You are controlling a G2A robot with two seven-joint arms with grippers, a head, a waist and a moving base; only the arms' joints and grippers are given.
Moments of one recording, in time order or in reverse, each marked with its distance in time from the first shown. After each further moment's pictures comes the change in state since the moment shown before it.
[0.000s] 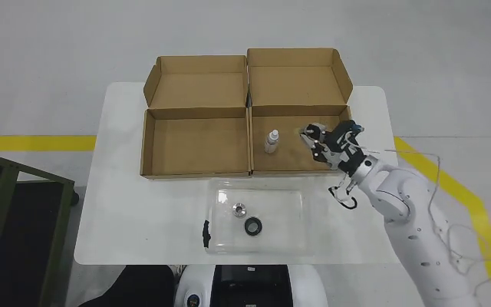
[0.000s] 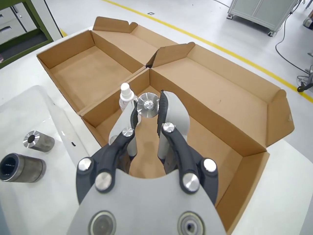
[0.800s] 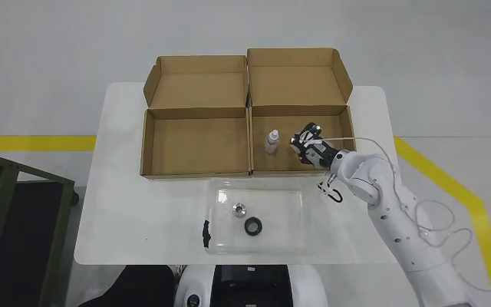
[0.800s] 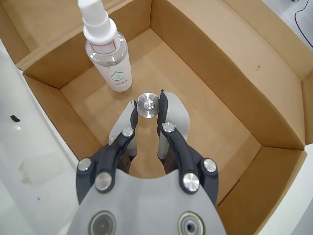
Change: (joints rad) left arm 0.000 0.000 0.000 0.000 0.000 0.000 0.000; right arm 0.192 -0.033 -0.201 0.215 -0.139 0.025 0.177
